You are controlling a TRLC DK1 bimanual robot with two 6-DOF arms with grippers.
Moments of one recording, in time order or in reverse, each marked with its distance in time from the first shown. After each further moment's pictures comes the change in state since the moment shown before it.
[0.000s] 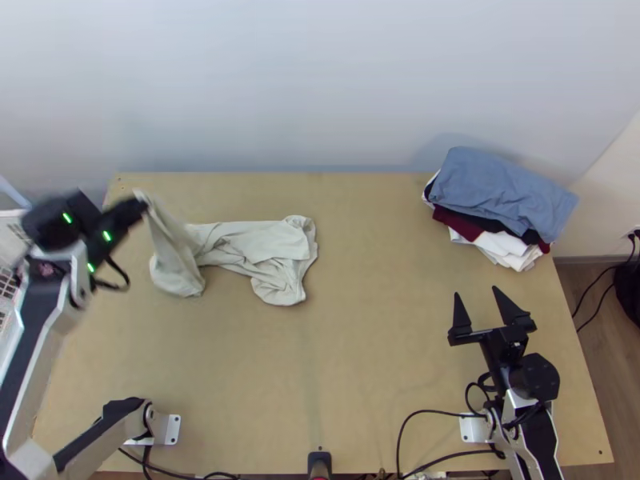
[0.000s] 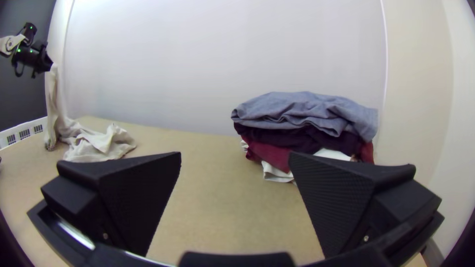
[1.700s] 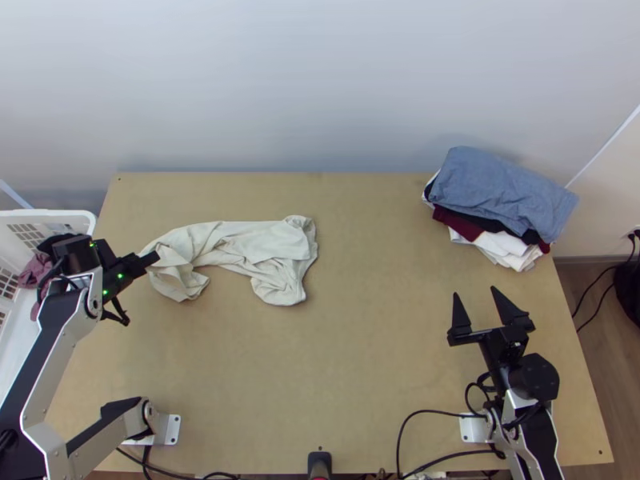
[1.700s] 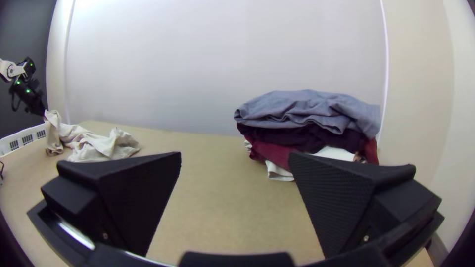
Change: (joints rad) left arm 0.138 0.076 -0.175 -0.162 -0.109 0.233; right arm 0.011 0.000 0.000 0.001 0.000 0.031
